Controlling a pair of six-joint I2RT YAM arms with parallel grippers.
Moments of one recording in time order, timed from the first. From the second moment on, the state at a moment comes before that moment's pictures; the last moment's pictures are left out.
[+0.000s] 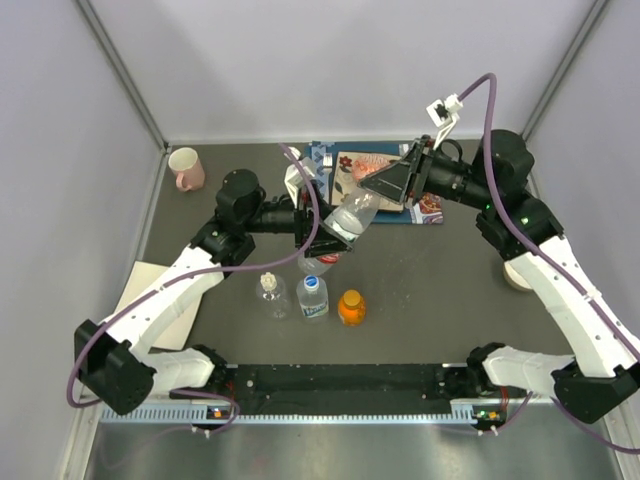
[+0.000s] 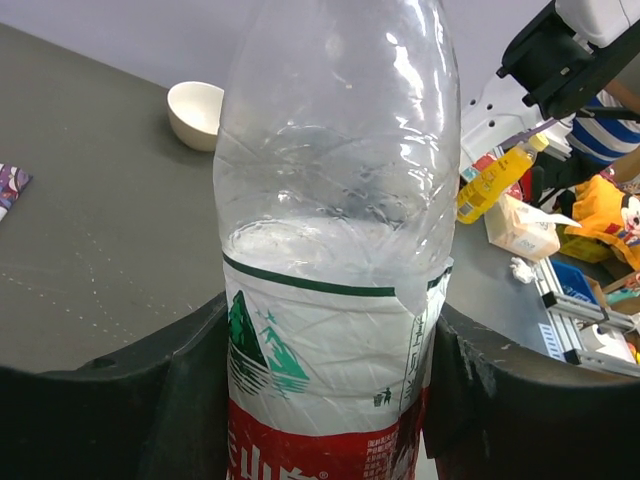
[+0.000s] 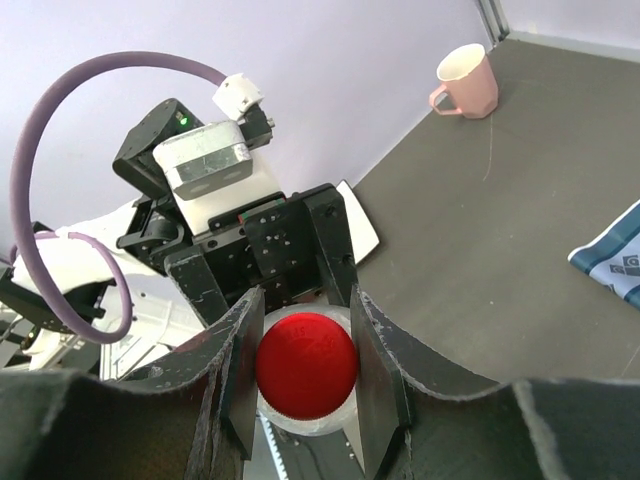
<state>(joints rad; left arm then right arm) -0.57 1.21 1.07 0.15 1.01 -0.44 0.52 1.15 1.44 -0.31 -0.59 0.58</state>
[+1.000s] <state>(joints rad) -0.84 1.18 1.16 -0.09 0.04 -0.07 0.52 1.10 1.50 -0.36 -0.24 0.66</state>
